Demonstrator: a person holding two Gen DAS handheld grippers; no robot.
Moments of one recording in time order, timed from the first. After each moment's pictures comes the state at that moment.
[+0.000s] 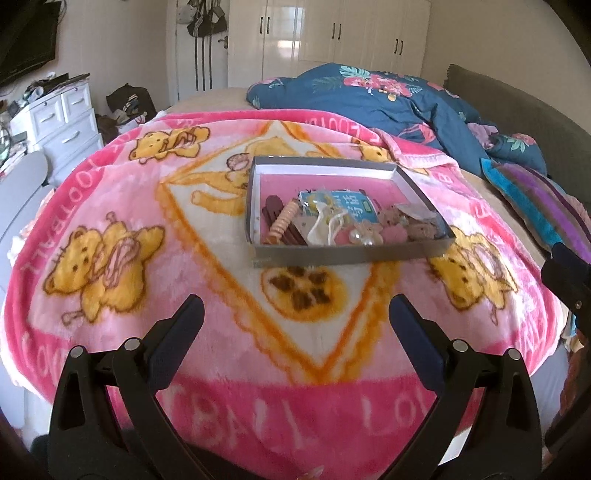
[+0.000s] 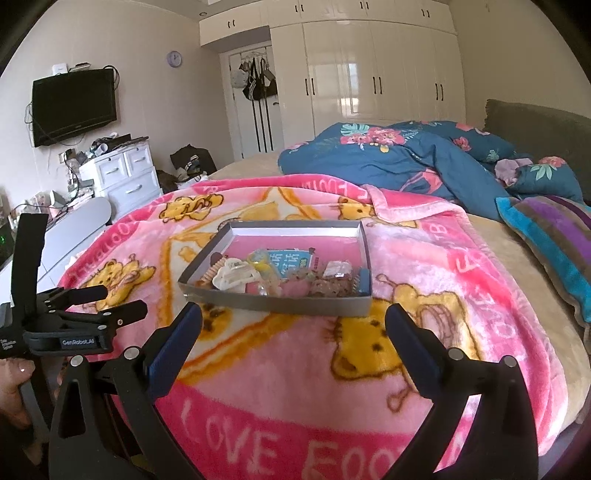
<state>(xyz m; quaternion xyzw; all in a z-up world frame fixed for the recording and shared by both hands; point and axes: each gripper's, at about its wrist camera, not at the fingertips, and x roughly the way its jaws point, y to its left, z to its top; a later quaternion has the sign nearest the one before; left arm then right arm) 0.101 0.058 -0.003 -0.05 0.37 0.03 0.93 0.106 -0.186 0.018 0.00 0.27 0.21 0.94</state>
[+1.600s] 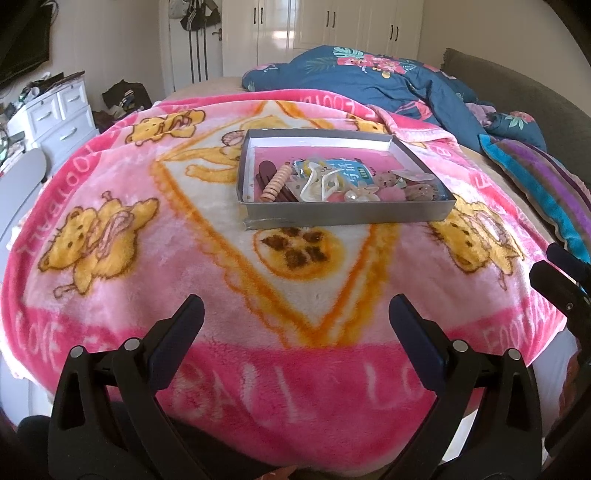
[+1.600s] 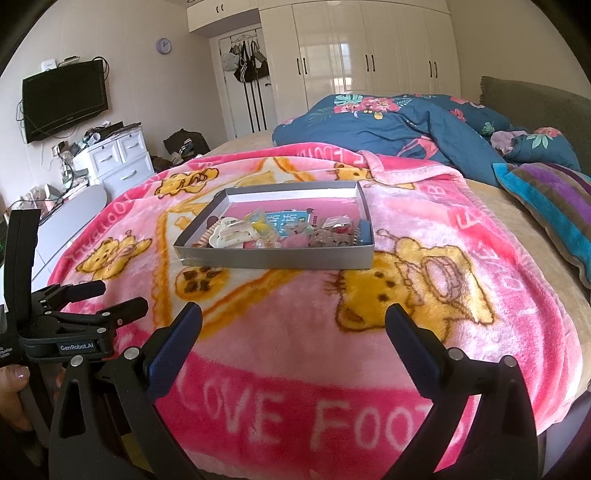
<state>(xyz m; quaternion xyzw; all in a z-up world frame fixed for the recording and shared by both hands) 0.085 0.047 -0.034 -0.04 0.39 0.03 0.92 0.093 -0.185 -0.023 0.01 0.31 0.21 0.93</state>
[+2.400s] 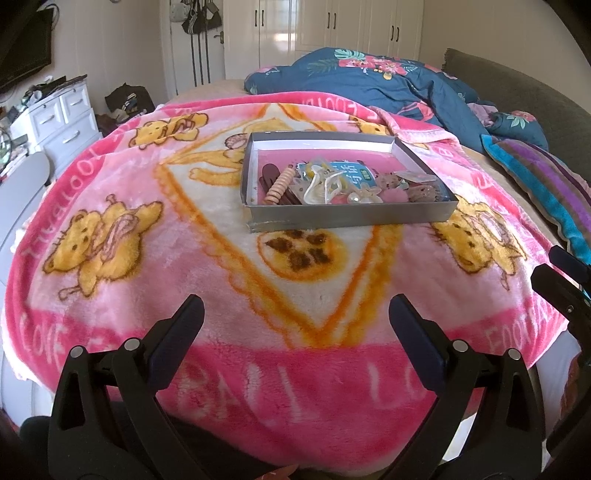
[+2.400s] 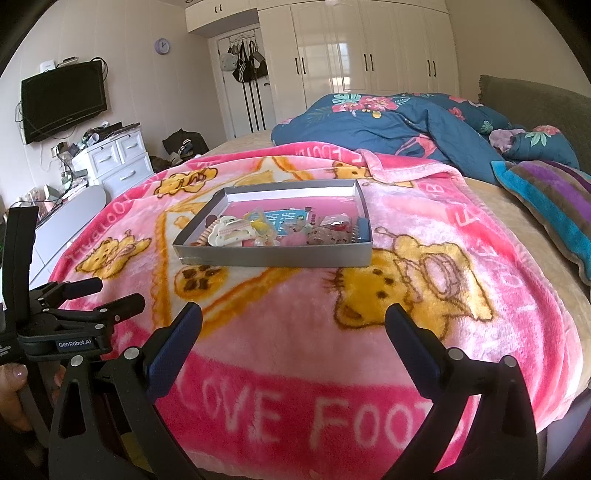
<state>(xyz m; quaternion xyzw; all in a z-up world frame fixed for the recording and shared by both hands) 0.084 0.050 -0.033 -0.03 0.39 0.03 0.92 0.093 -0.188 -0.023 0.01 0.31 0.21 0.93</state>
